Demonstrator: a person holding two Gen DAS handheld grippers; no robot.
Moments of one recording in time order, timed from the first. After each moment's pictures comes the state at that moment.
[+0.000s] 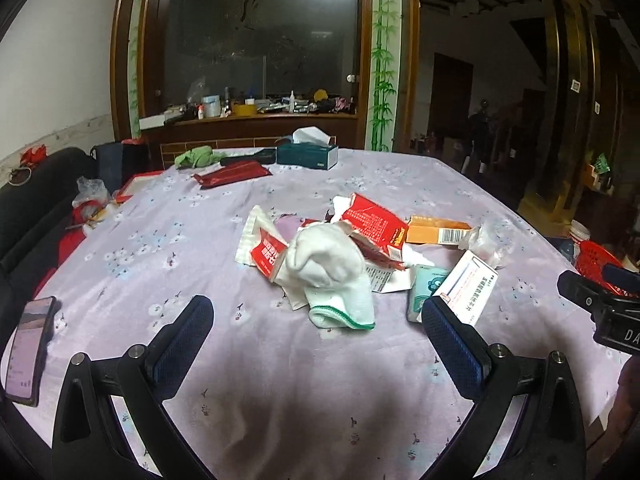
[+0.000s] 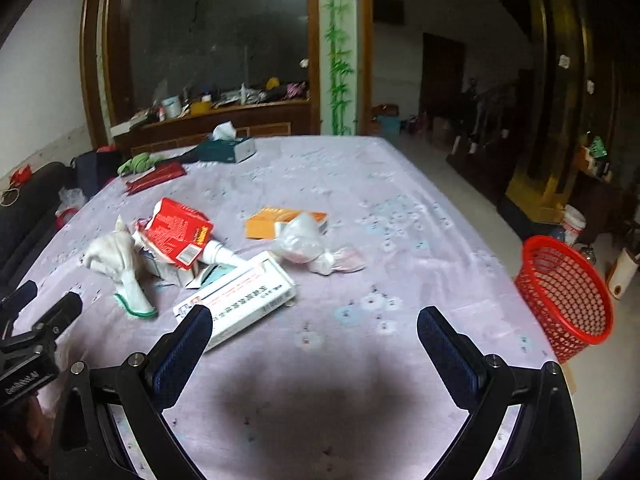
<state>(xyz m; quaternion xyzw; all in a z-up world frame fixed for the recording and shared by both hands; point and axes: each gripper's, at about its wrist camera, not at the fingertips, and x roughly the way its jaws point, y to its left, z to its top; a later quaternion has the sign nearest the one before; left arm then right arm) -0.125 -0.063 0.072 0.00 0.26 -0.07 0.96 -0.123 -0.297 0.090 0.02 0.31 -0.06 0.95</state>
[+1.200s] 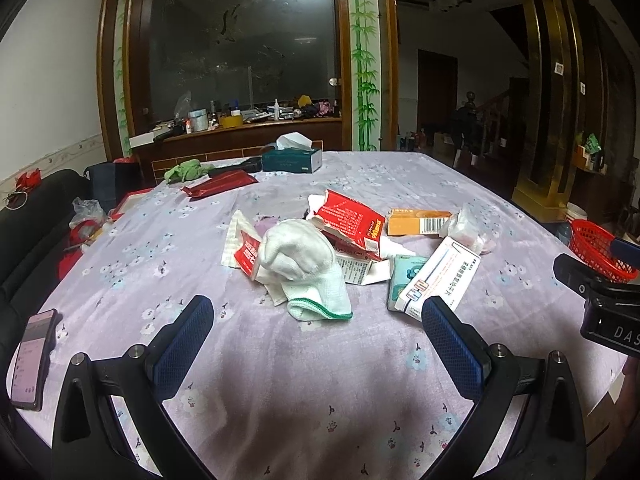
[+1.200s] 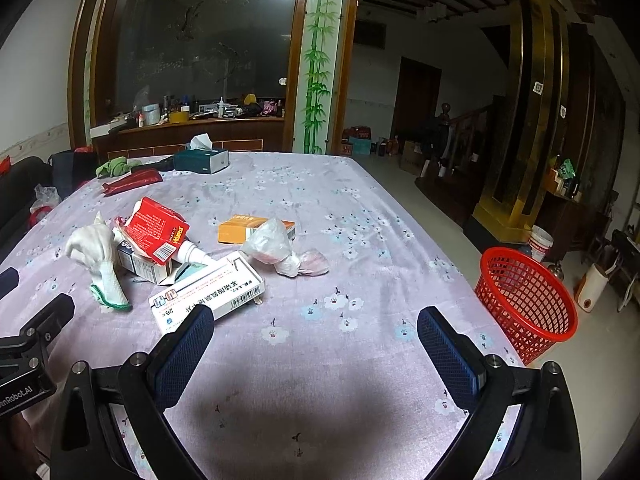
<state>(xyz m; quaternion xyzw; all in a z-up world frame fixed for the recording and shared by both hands) -0.141 -0.085 0.067 0.04 0.25 -0.08 0.96 -0.146 -0.294 0.087 -0.02 0.29 -0.12 0.95</state>
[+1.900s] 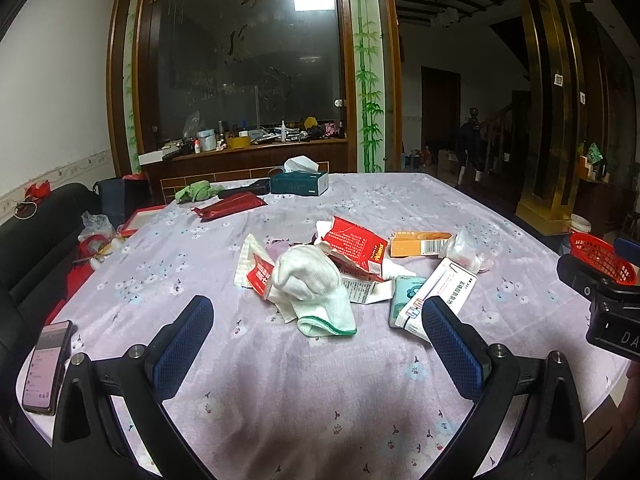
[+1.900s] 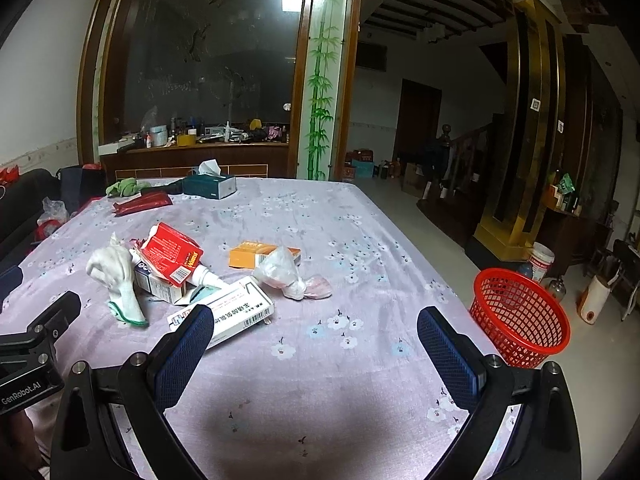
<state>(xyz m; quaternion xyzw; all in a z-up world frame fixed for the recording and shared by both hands) -0.156 -0.083 0.085 0.04 0.22 -0.07 0.97 -0.167 -0.286 0.105 -0.02 0.24 -0.11 0.96</state>
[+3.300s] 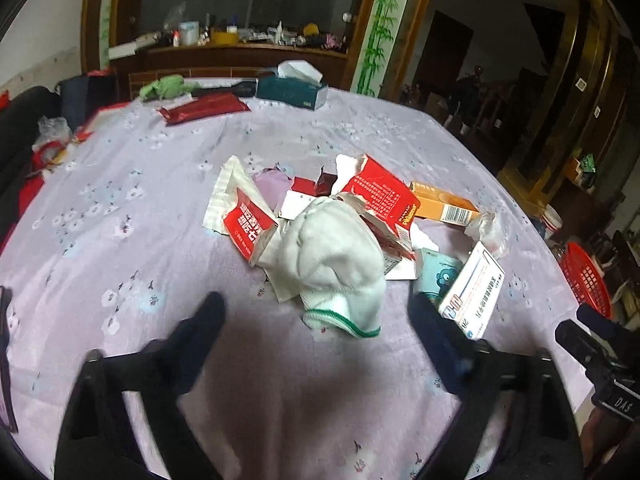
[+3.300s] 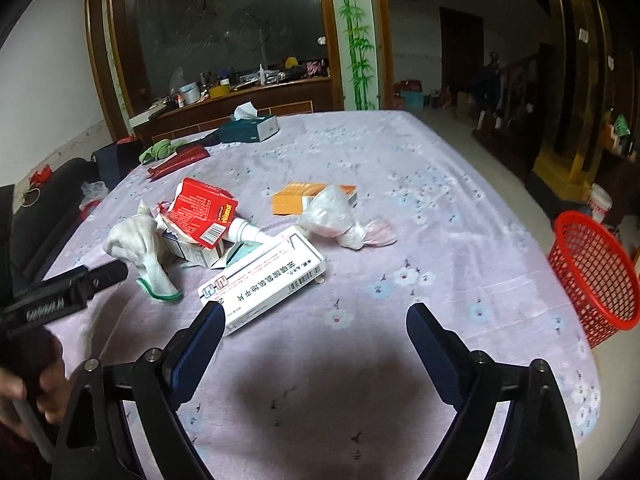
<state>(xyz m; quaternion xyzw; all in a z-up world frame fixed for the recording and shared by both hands) -0.044 -0.042 0.057 -0.06 0.41 -0.13 0.90 -0.113 -0.299 0.073 0.06 0.36 -0.01 0.93</state>
